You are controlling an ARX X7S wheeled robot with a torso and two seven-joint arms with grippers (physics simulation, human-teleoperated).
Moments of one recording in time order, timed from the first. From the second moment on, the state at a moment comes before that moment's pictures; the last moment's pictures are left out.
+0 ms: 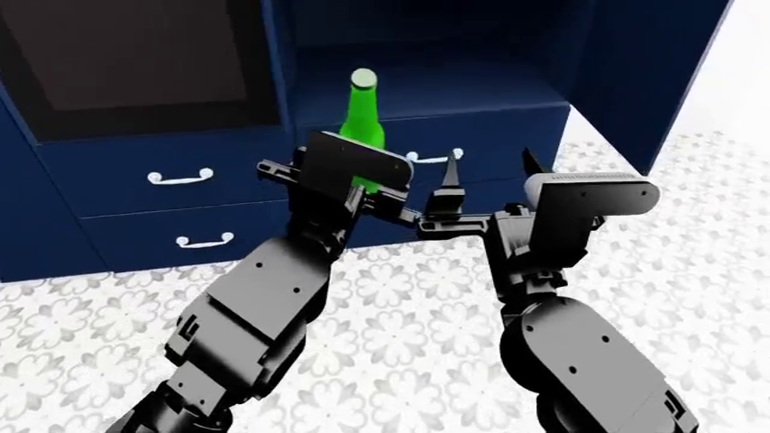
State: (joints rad) left arm -0.85 -0.15 0.58 -0.05 -0.32 -0.50 -0.26; right arm 0.61 0.39 -0.53 -0.25 0.59 0.25 0.54
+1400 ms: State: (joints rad) left arm -0.85 -0.17 0.53 0.06 -0.41 -0.59 -0.34; right arm 0.63 0.42 -0.56 -0.30 0.60 0.30 0.55
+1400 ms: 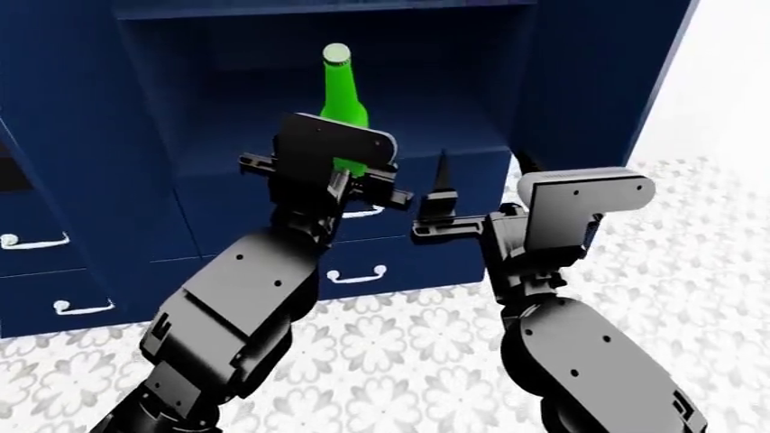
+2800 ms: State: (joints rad) left arm -1.36 -0.34 0.38 0.28 -0.67 -1.26 -0.41; right arm 0.65 0.44 -0.62 -0.39 0.55 0.37 0.60
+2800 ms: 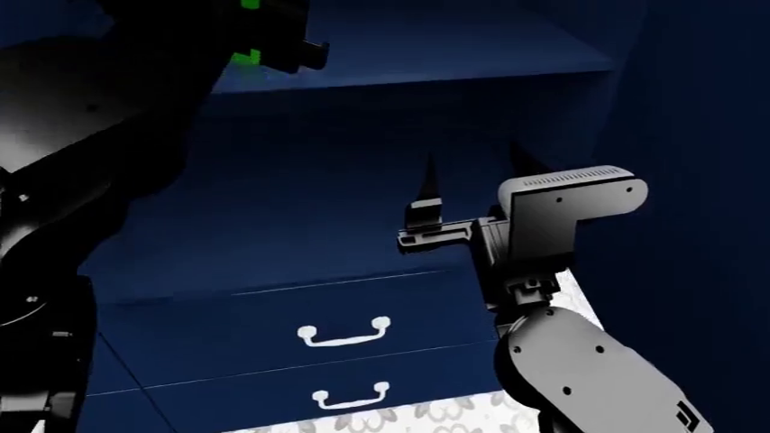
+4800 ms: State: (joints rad) left arm -1.67 -0.12 0.52 -1.22 -0.45 -0.61 -0.02; right arm 0.63 0.43 -0.61 -0.27 0.57 0.30 0.57
